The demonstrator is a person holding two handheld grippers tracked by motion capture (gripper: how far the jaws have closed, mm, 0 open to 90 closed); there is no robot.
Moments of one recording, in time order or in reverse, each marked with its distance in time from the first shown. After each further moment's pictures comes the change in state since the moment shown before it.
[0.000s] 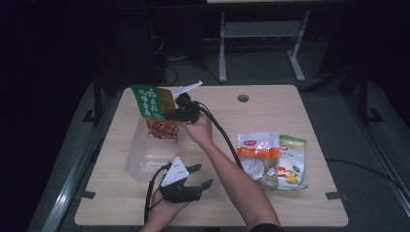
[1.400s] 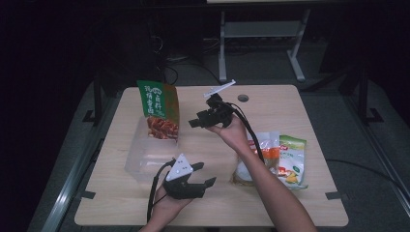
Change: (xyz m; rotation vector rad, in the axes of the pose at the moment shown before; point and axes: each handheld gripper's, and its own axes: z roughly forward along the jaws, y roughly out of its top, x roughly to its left) left arm 0.003 0.005 0.013 0.033 -0.013 -0.022; right arm -0.006 -0.030 -0.098 0.088 -0.046 0.041
